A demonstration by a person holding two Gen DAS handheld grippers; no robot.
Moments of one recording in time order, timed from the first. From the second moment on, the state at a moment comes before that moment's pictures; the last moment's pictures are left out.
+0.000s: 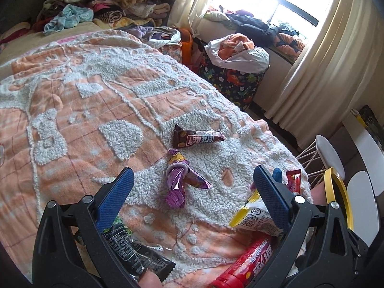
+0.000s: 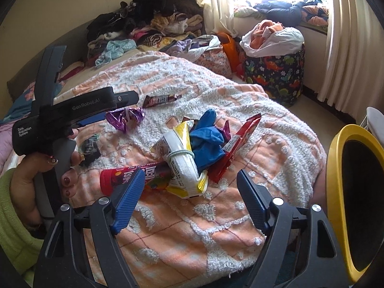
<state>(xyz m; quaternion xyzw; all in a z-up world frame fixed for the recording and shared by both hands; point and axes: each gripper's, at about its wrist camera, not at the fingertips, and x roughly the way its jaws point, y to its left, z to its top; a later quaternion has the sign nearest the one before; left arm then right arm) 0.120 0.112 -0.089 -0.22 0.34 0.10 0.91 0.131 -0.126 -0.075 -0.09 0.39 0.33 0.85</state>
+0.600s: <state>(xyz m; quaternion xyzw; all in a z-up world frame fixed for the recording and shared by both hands) 0.129 0.120 -0.107 -0.23 0.36 0.10 0.90 0.139 -0.119 -0.100 -0.07 0.43 0.35 0.83</state>
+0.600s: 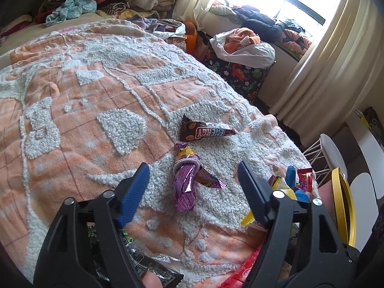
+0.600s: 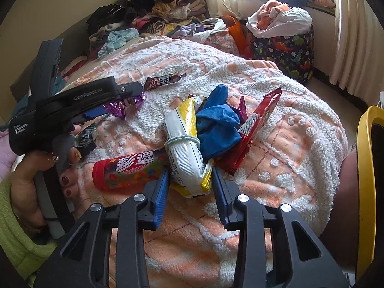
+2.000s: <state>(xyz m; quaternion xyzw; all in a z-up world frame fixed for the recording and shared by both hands) 0.119 0.075 -0.058 -0.19 0.32 0.04 0.93 0.116 -0.158 -0.037 -0.01 0.34 0.36 0.87</state>
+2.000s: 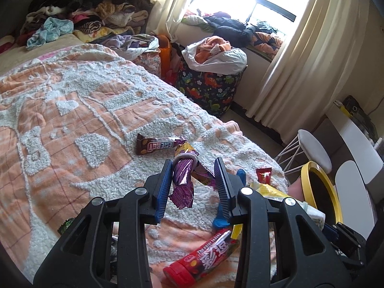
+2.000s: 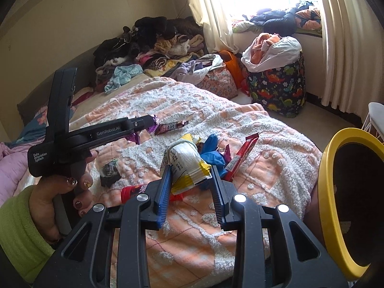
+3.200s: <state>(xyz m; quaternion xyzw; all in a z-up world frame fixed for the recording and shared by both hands) 0.130 -0.022 -0.039 -0.13 0.33 -0.04 0.93 0.142 -0.259 -0.006 0.09 0.30 0.28 0.91</state>
